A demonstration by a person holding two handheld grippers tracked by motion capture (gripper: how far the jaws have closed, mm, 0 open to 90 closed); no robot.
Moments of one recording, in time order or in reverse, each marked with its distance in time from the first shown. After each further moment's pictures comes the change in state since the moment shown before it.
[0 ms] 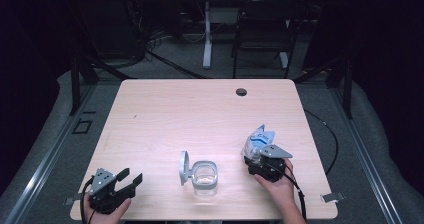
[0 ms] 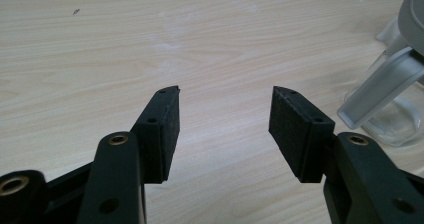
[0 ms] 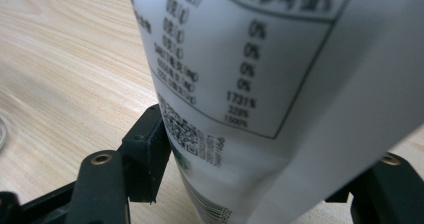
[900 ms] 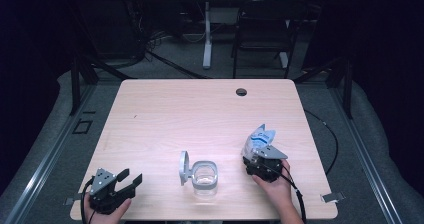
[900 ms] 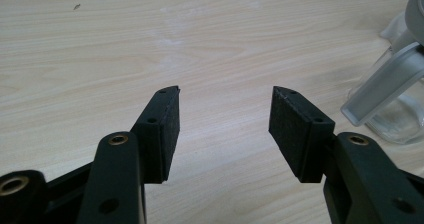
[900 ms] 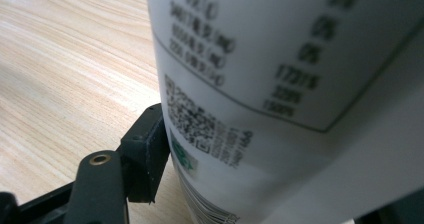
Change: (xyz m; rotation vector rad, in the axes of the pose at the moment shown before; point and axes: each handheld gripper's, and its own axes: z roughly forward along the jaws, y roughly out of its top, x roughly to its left) left arm 0.001 -0.002 0.001 0.015 0.003 -0.002; right arm 0.005 -0.003 0.008 0.020 -0.043 -0.039
